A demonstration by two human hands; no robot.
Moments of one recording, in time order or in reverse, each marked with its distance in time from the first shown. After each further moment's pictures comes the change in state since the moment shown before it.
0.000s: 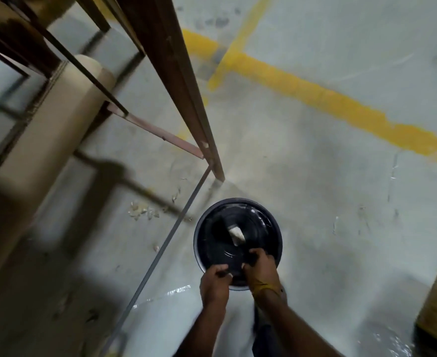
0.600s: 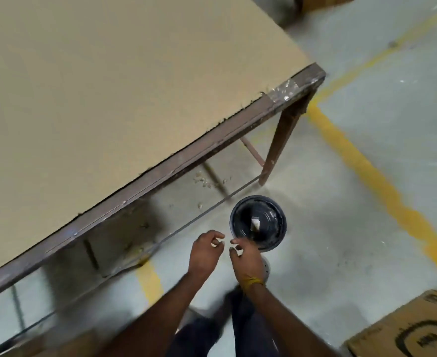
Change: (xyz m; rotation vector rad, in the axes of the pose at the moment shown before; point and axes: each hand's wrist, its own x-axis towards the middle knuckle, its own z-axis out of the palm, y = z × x) left_hand -0.310 0.078 -0.191 0.099 0.190 0.335; right_hand -0.302 -0.090 -0.094 -0.163 -0.174 -0.564
